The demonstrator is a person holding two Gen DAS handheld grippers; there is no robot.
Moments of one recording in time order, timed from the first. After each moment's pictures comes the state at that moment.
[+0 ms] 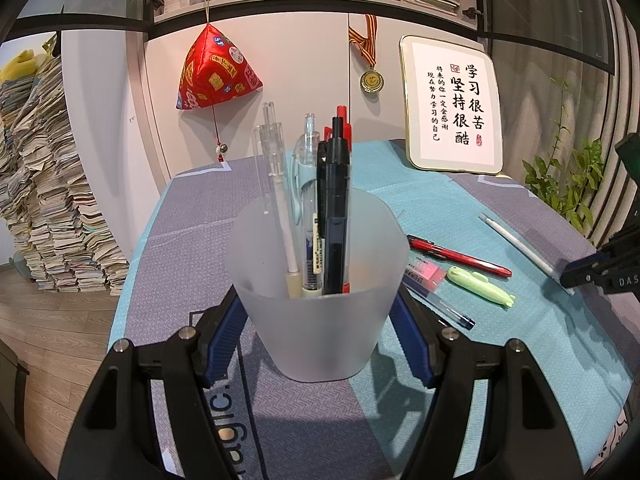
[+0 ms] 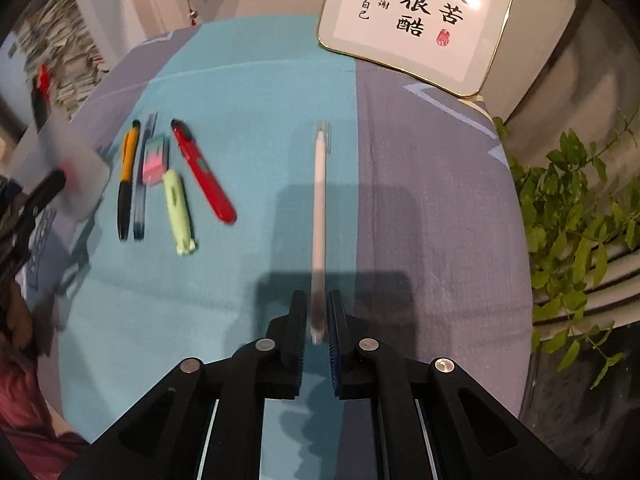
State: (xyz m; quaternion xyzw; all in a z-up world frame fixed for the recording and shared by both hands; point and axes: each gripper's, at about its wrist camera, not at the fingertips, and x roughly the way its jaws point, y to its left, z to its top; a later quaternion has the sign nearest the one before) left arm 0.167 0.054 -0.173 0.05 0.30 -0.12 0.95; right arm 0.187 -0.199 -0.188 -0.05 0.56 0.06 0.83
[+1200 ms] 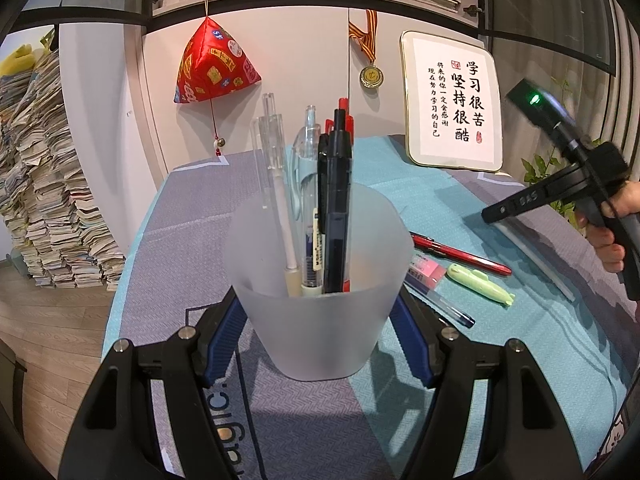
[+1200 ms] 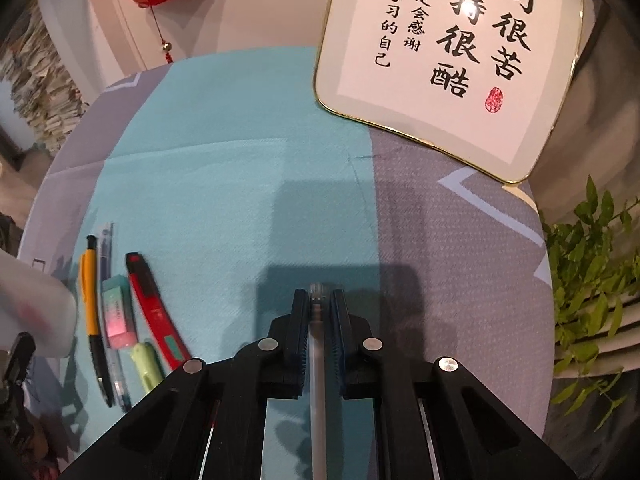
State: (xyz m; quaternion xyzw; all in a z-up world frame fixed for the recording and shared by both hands) left arm 0.172 0.051 -0.176 0.05 0.31 -0.12 0.94; right arm 0.289 -0.184 -0.189 -0.02 0.54 0.05 0.84
